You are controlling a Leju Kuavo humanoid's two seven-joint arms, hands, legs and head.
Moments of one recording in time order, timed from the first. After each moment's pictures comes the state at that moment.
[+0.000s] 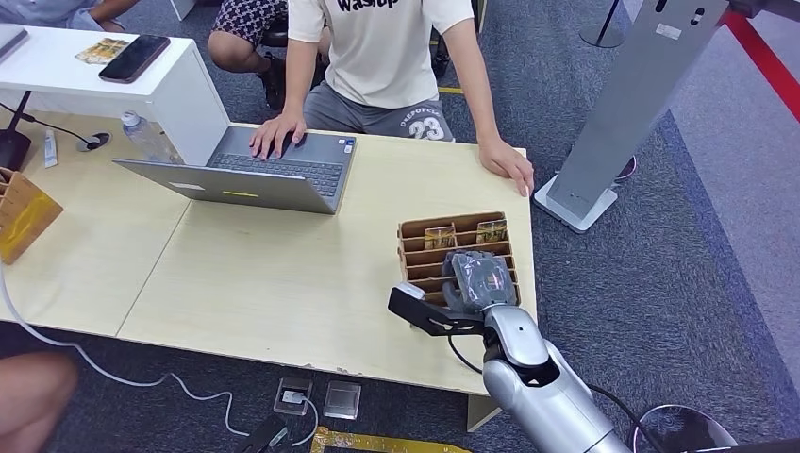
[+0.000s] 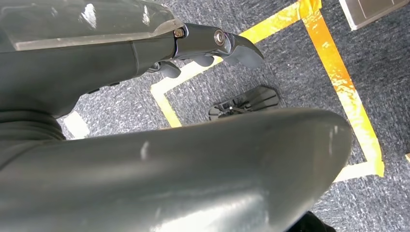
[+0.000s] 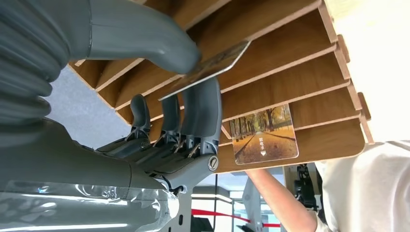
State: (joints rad) left arm -0.15 0.07 -1.11 -0.26 0.91 -0.05 -0.13; right arm -0.51 -0.04 0.89 -1.14 0.90 -0.09 0.40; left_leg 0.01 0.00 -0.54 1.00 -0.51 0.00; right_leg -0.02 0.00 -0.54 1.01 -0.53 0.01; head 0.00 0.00
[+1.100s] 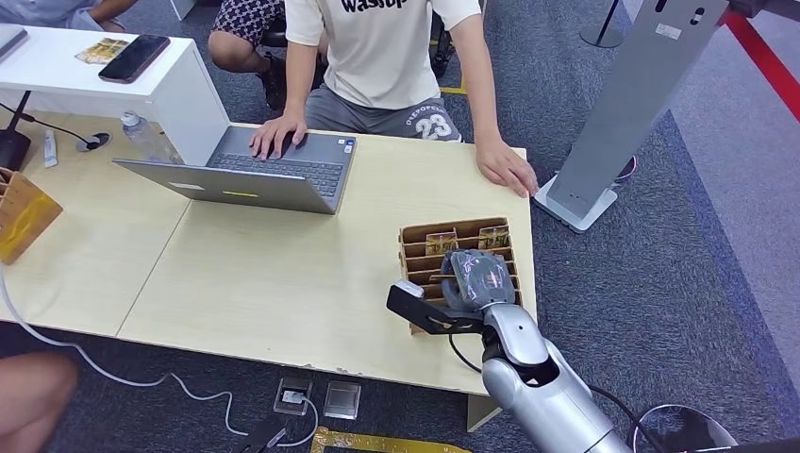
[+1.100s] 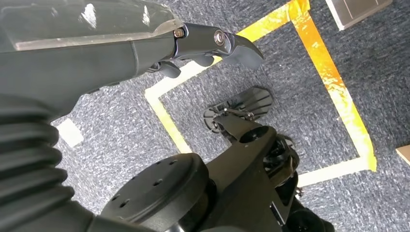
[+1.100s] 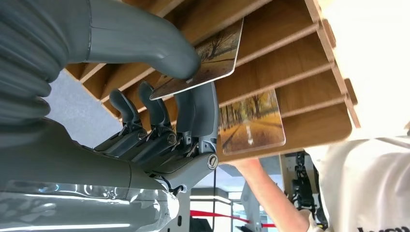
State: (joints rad) left arm -0.14 0.08 -1.11 -0.26 0.89 -0.07 -0.17; right arm -0.51 -0.05 0.90 -1.16 0.88 -0.09 0.41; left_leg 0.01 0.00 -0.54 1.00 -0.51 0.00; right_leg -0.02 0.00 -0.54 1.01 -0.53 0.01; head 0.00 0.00
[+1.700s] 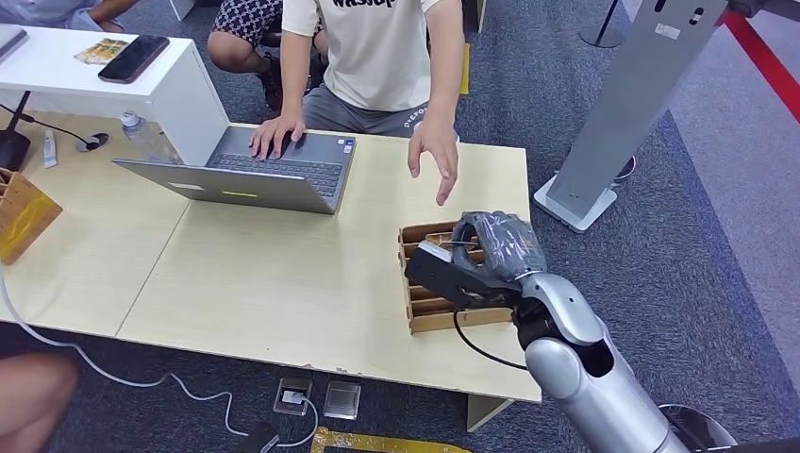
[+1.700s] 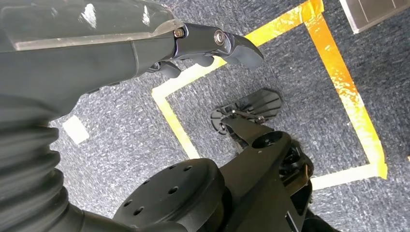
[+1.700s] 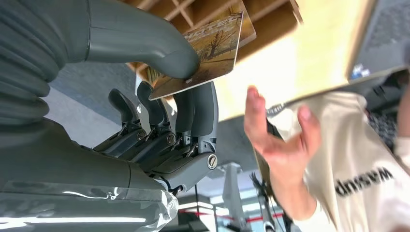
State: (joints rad) left arm -0.12 0.10 -1.11 -0.26 0.92 -0.06 -0.18; right arm -0.54 -0.16 0.82 -1.56 0.67 0.12 0.46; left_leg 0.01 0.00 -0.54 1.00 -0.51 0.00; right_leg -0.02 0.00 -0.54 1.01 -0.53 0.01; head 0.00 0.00
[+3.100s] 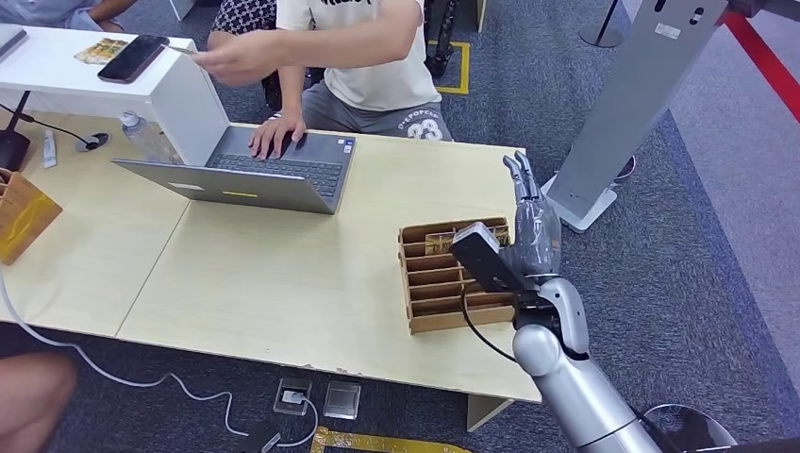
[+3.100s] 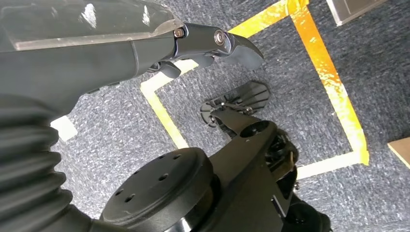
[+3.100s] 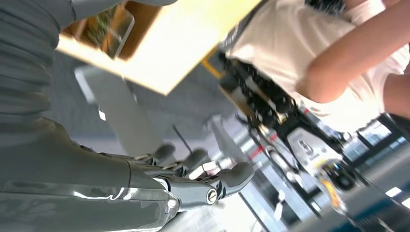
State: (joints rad) left arm -0.12 0.09 -1.11 -0.26 0.92 -0.09 -0.21; right arm -0.52 -0.05 0.72 -1.20 0.52 -0.50 0.04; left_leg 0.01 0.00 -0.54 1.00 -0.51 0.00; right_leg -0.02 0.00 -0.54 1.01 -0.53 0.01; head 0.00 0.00
